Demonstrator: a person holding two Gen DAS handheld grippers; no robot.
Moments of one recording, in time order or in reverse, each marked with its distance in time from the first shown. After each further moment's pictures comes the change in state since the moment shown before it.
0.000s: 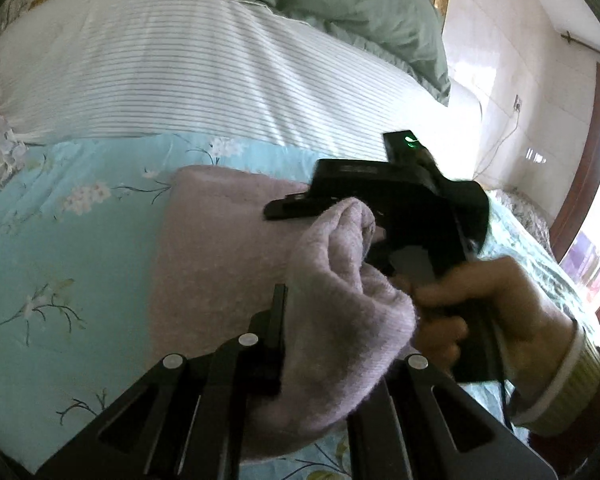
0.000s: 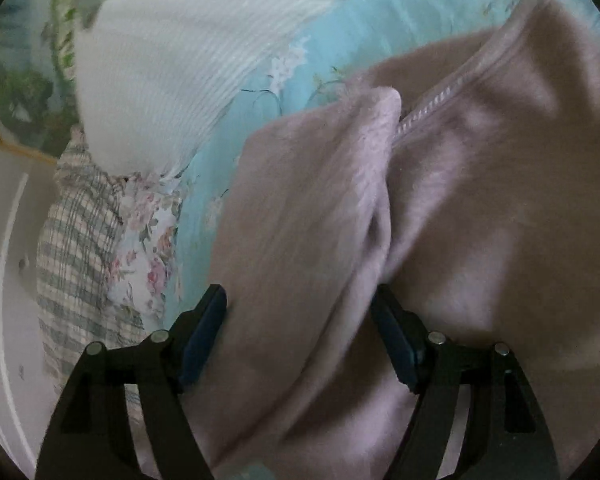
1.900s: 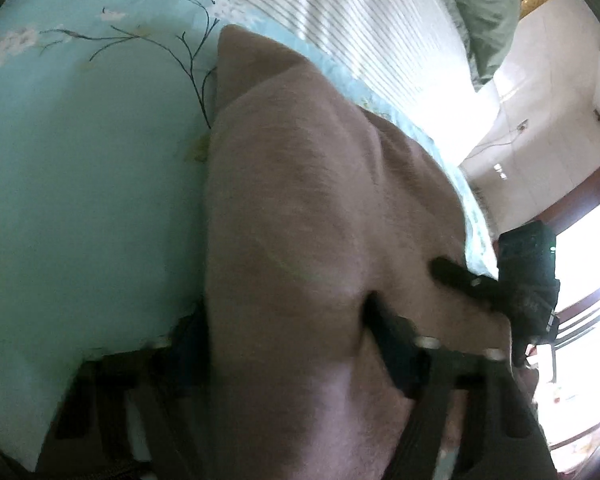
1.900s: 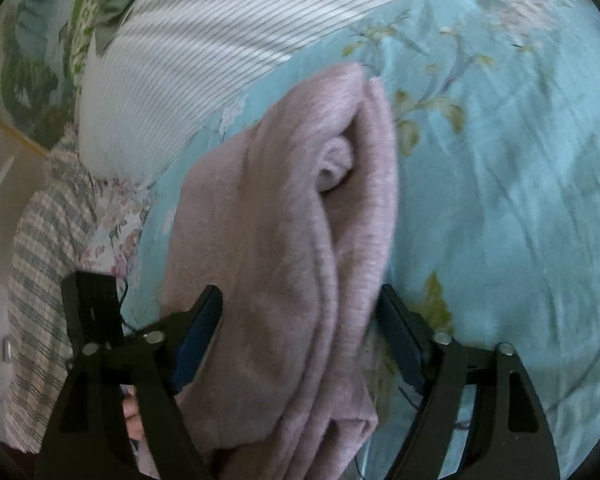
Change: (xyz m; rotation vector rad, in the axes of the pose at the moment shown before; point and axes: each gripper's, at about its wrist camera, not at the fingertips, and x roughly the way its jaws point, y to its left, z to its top) left arm 0.123 0.071 0.012 -0.312 0.347 -0.284; right arm -0.102 -0.061 -0.037 -0.151 -0.095 -0.142
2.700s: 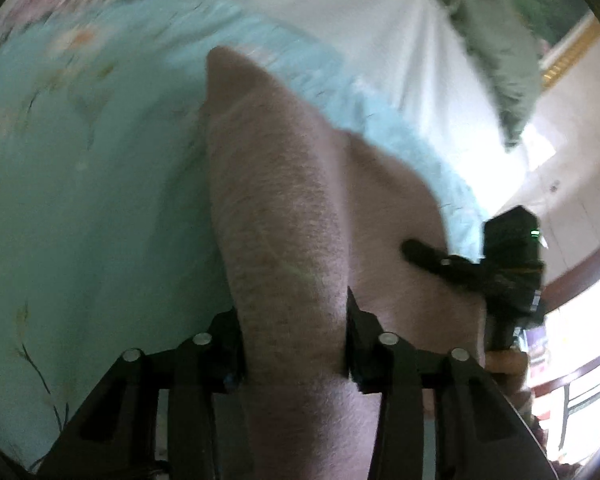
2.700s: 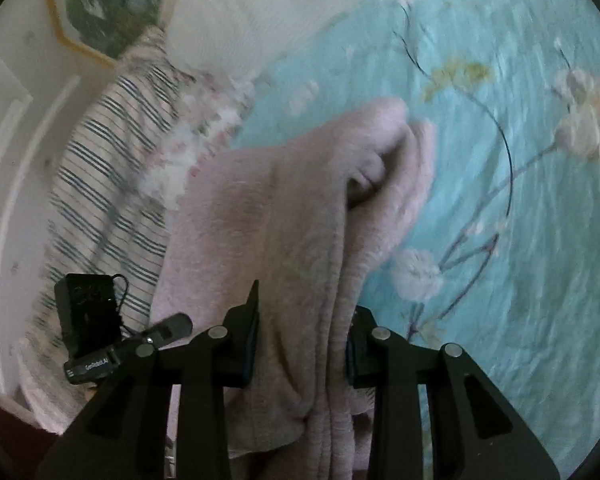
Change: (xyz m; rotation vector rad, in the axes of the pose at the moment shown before) left arm -0.189 0.081 -0.147 -0.211 -0.194 0.166; right arm 0.091 0.139 -0.091 -0.184 0.191 0.195
